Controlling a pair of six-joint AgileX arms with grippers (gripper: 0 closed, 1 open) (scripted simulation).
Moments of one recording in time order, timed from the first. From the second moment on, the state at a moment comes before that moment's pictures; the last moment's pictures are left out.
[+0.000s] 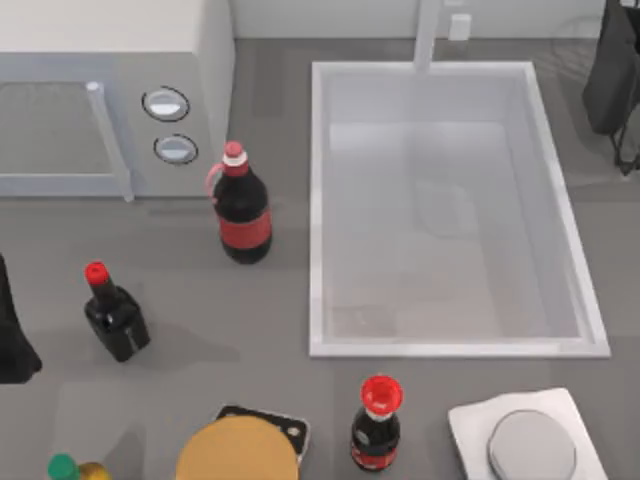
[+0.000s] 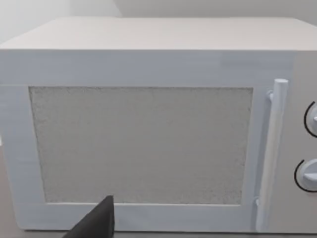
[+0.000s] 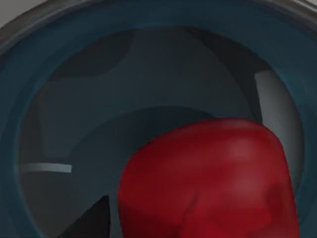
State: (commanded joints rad) left arm 0.00 0.00 0.00 0.00 0.00 0.00; right arm -0.31 1.60 0.80 -0.76 0.00 -0.30
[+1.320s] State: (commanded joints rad) left arm 0.00 0.00 0.00 0.00 0.00 0.00; right arm -0.31 1.68 0.72 -0.61 0.00 -0.30
